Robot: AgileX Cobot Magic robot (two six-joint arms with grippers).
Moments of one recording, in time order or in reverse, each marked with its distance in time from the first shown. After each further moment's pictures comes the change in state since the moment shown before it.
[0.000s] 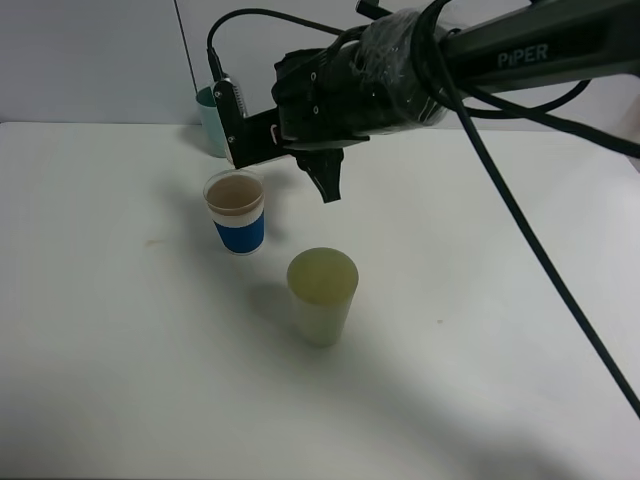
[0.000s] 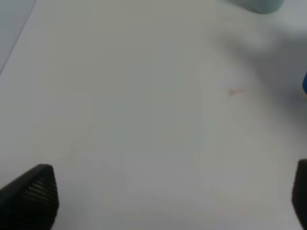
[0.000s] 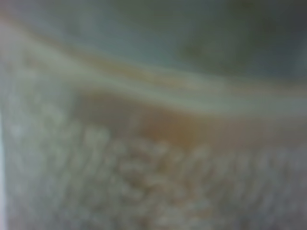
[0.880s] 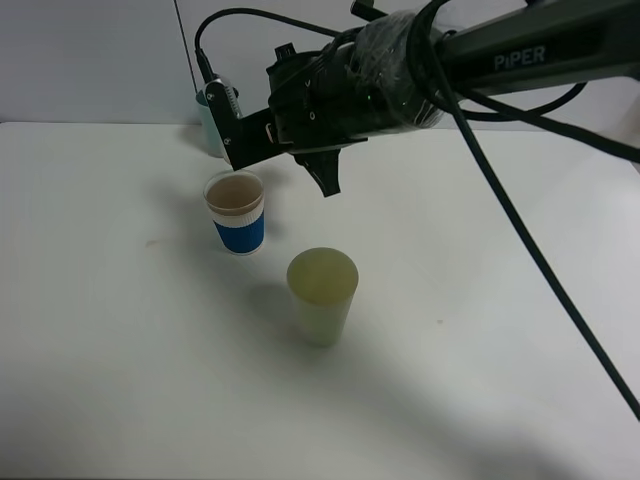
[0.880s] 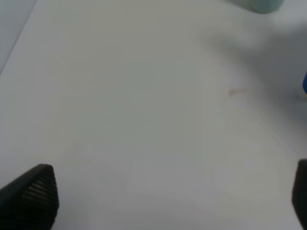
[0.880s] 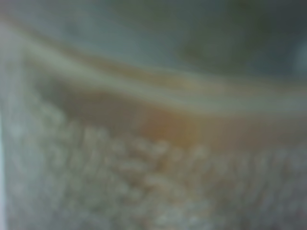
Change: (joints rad) left arm 0.000 0.000 0.000 0.000 0.000 0.001; right arm 0.013 0.000 -0.006 -0.084 0.004 0.000
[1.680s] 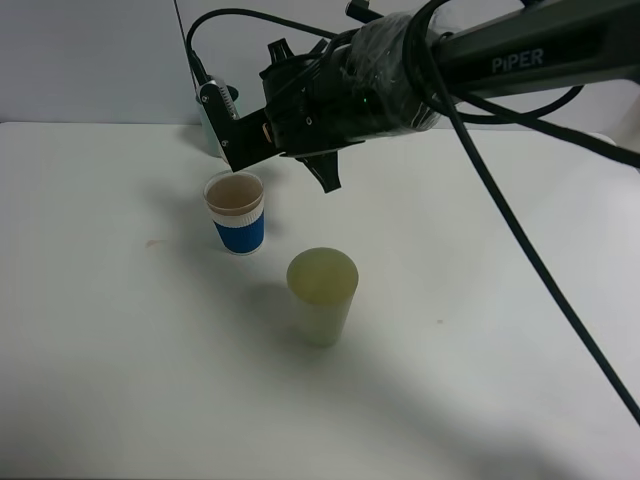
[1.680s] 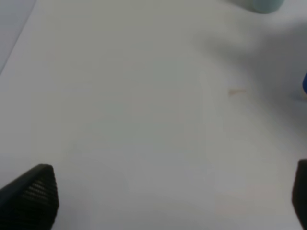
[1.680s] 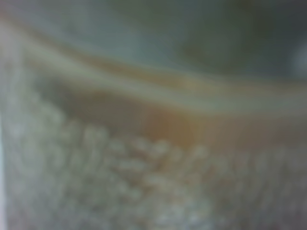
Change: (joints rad) left arm 0.000 0.000 0.000 0.000 0.000 0.000; right arm 0.015 0.000 0.000 -0.055 0.017 0.000
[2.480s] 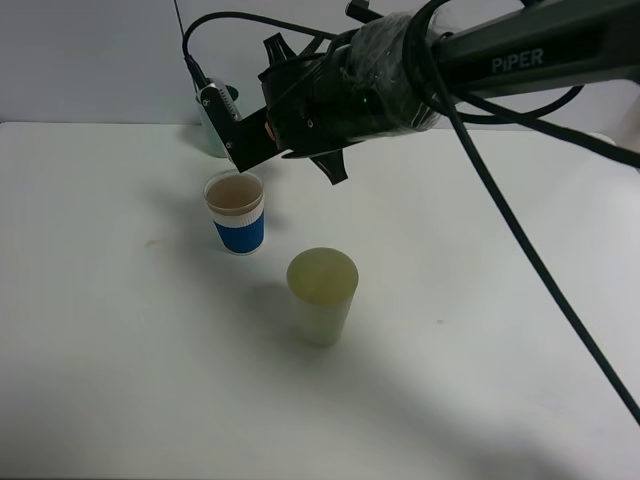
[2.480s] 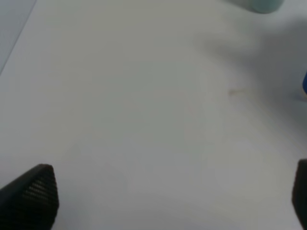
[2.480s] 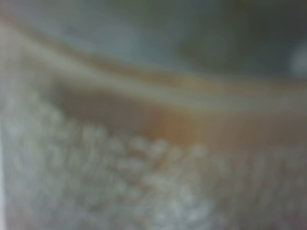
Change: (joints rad) left arm 0.000 0.000 0.000 0.000 0.000 0.000; right arm 0.000 0.000 0.000 -0.060 0.023 -0.037
